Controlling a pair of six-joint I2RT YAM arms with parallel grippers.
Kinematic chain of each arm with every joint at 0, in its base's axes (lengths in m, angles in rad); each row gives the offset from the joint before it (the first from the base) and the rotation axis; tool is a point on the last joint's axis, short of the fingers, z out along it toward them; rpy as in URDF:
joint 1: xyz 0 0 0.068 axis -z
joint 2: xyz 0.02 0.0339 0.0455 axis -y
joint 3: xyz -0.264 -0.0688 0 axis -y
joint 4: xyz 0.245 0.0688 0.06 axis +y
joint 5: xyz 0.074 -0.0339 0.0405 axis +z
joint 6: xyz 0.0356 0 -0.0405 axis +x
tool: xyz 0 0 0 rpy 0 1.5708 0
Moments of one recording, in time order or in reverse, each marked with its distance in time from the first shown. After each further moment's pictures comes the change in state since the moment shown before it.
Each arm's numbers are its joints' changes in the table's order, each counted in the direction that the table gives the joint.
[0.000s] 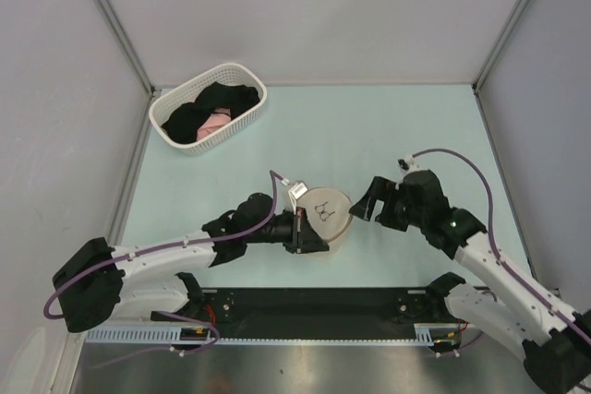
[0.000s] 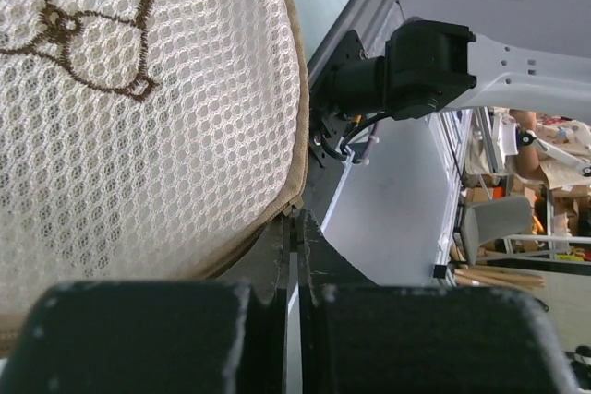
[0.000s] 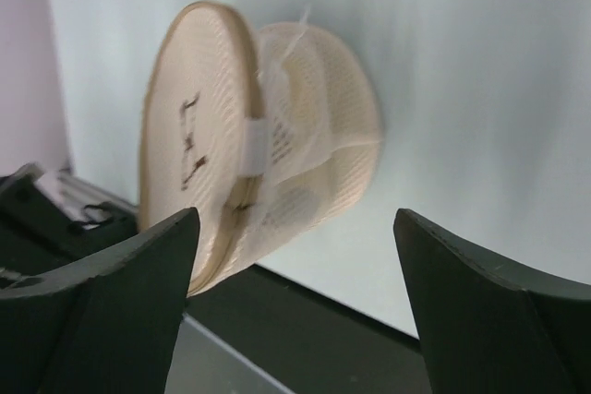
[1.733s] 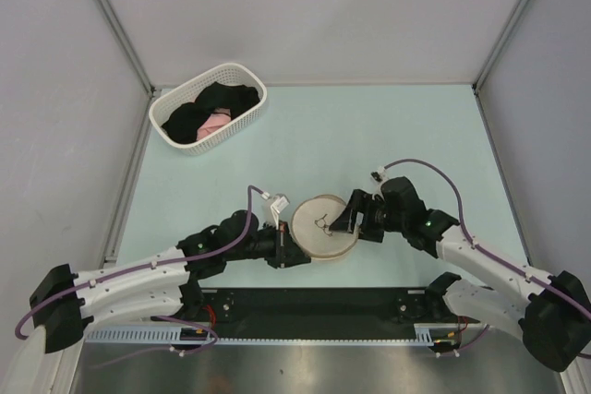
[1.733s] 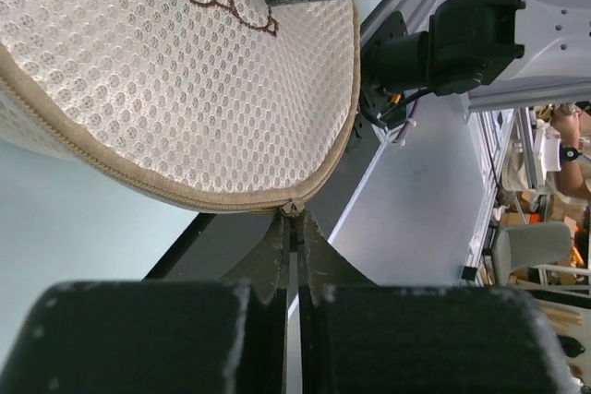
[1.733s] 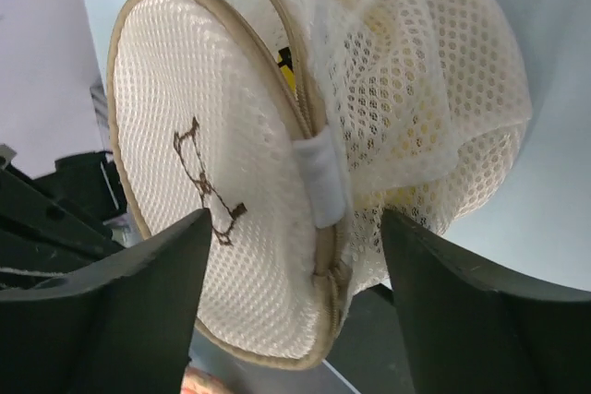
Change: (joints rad) left arm 0.074 0.283 -0.087 0.263 0.162 0.000; right arm -0.110 -0.127 -0.144 -0.265 0.200 0.144
